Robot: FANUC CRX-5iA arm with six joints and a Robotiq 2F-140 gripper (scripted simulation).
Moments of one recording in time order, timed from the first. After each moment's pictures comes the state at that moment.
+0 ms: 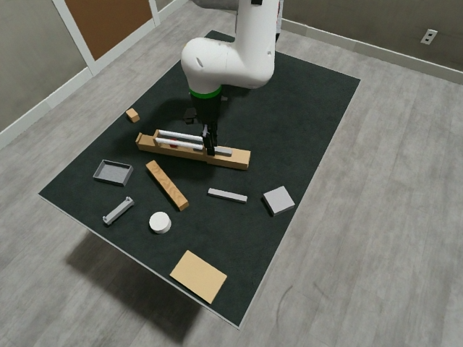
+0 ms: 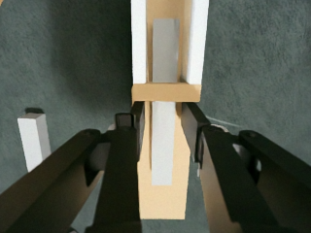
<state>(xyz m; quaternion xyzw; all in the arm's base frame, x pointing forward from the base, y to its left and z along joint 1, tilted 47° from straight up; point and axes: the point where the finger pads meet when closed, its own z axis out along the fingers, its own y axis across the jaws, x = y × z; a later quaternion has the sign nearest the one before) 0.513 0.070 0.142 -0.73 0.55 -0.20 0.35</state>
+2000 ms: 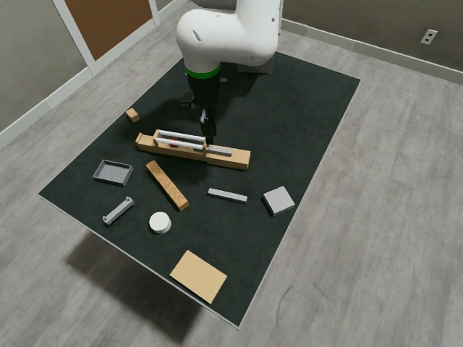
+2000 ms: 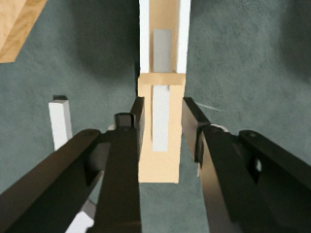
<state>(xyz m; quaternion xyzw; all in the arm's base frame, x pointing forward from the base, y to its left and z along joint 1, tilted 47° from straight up) 0.467 0.051 0.187 -0.73 0.55 -0.20 0.35</state>
